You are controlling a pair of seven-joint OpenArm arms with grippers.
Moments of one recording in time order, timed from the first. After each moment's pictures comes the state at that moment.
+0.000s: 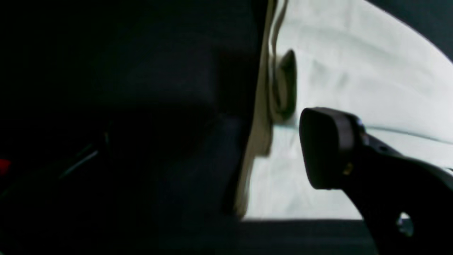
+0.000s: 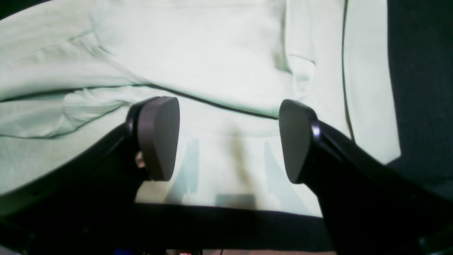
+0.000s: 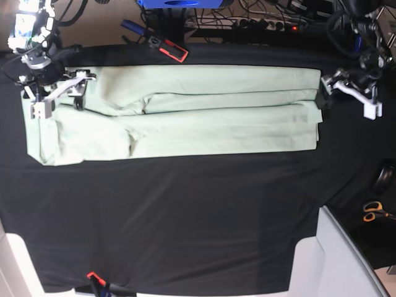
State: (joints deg) left arm 11.7 -18.0 -39.7 65.1 -31.3 -39.7 39.6; right arm -27.6 1.8 18.3 99.4 7.2 17.4 -26.9
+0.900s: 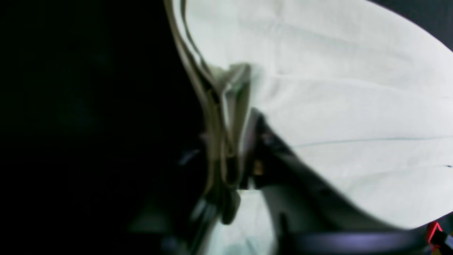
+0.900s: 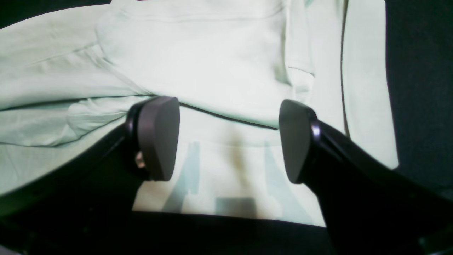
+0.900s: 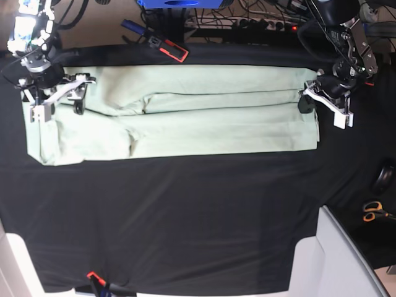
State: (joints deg) left arm 8.4 -10.4 -36.1 64.9 -19.5 -40.0 35.7; right arm -26.8 1.9 18.3 99.4 7.2 17.4 -26.9
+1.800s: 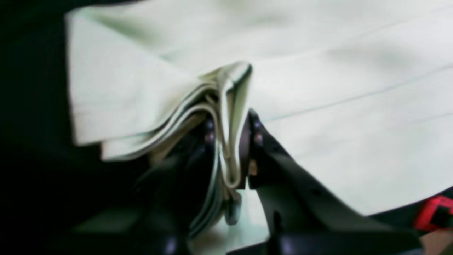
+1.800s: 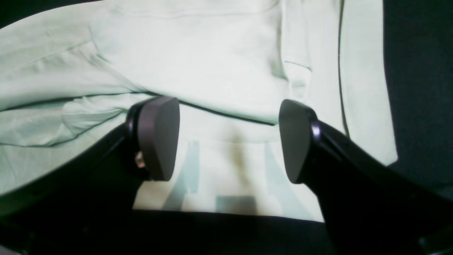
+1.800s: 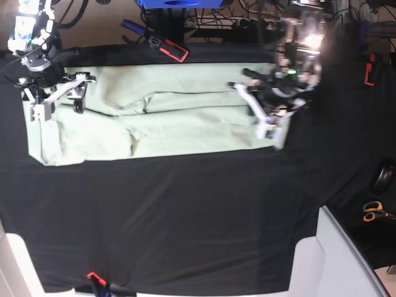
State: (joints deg) left arm 16.6 -7.2 3.1 92.7 -3.8 -9.8 39.6; right arm -26.9 1.8 18.3 99.1 7.2 17.3 -26.9
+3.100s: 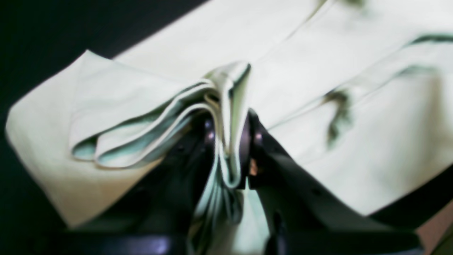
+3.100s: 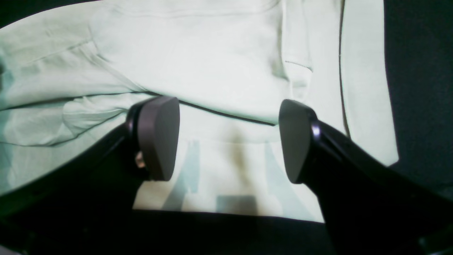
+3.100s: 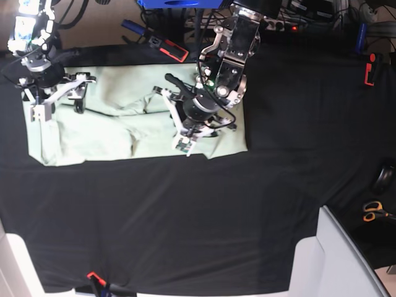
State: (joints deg) left arm 8.5 5.8 16.8 84.9 8.0 -9.3 39.9; right arm -26.9 1.9 18.3 99.1 7.2 17.3 -27.1
